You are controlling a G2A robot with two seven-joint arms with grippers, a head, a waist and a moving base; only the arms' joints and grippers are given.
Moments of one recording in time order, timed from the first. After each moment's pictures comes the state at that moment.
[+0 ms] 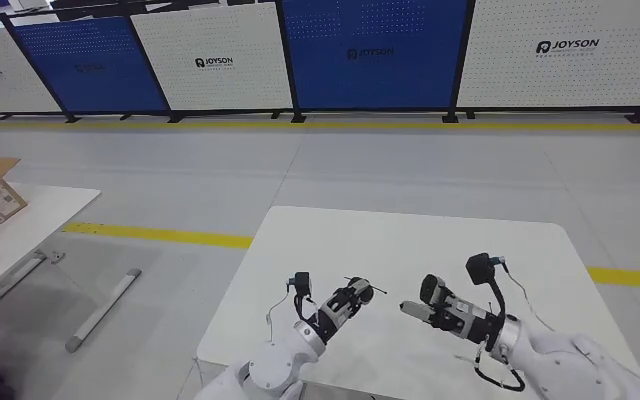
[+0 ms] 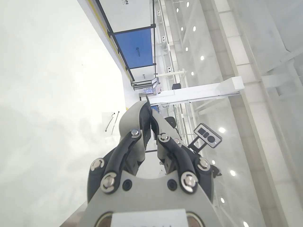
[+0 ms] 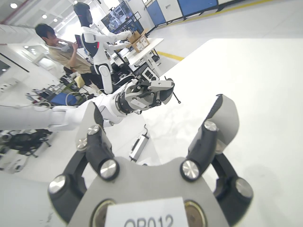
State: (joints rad) left arm 1.53 -1.09 -1.00 -1.81 -0.37 -0.12 0.01; right arm -1.16 -0.78 0.88 -1.83 0.01 -0.34 0.45
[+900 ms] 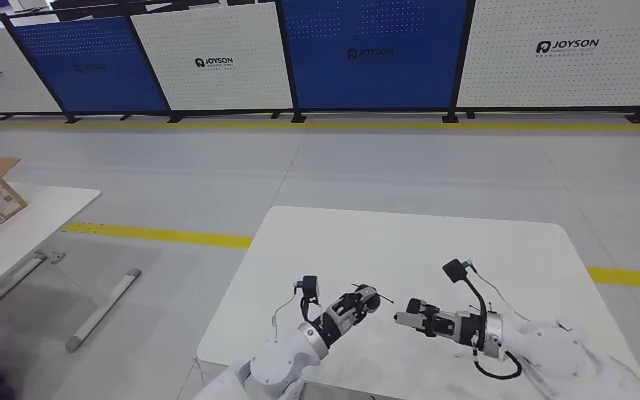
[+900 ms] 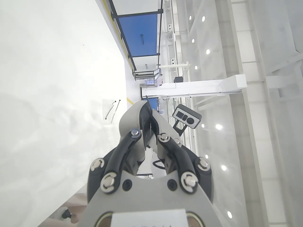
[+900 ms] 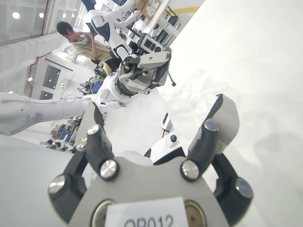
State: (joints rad) left arm 1.52 -1.10 -0.99 -1.80 -0.43 -0.06 -0.08; right arm -1.05 -0.88 0.81 -1.61 0.32 -0.34 0.83
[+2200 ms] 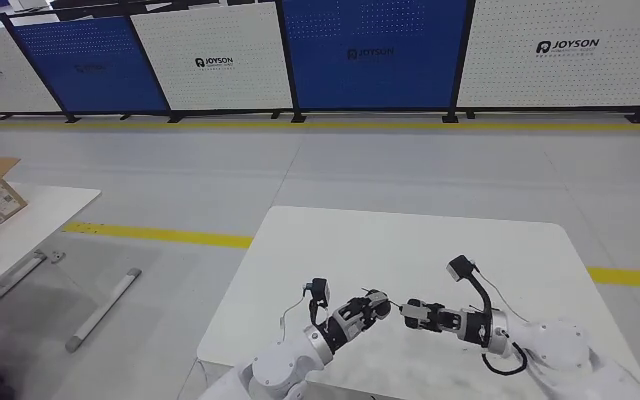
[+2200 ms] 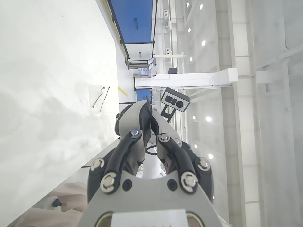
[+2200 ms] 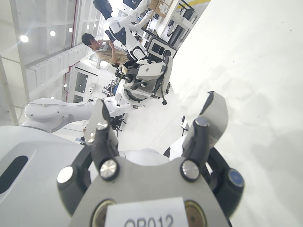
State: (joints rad) left arm 1.53 -1.11 -0.99 -1.82 -0.48 -0.08 -0.15; right arm -1.07 -0.91 0.85 -1.54 0.42 -0.34 0.89
